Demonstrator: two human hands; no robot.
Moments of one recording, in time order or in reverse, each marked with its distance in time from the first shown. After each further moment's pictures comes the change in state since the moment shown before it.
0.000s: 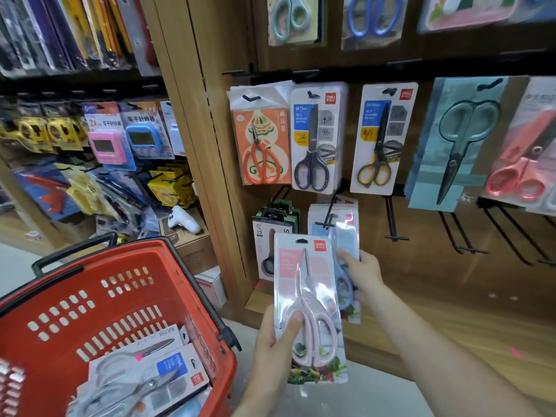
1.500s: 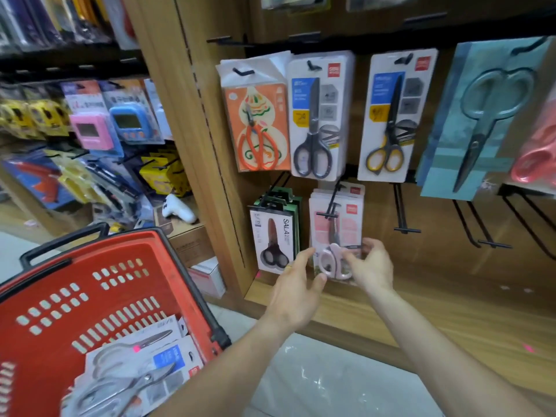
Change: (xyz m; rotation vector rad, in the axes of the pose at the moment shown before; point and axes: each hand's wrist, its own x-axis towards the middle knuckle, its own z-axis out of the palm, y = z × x) left_hand 0.079 0.036 0.032 0.844 -0.163 0.181; right_hand -0.005 0.002 -0.004 -0.515 0.219 -0.179
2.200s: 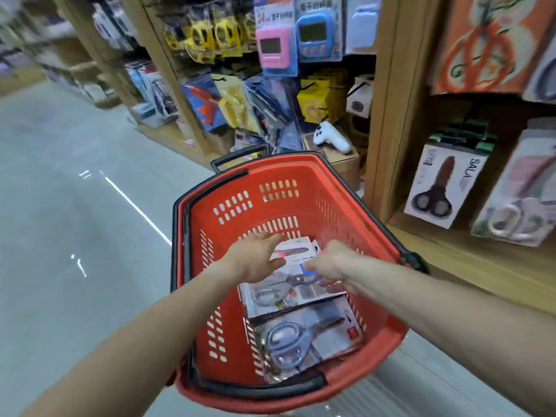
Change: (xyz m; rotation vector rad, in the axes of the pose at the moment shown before) left_hand -0.143 -0.230 -0.243 0.771 -0.222 -0.358; right_hand -0.260 -0.113 0.211 -0.327 -1.028 0.081
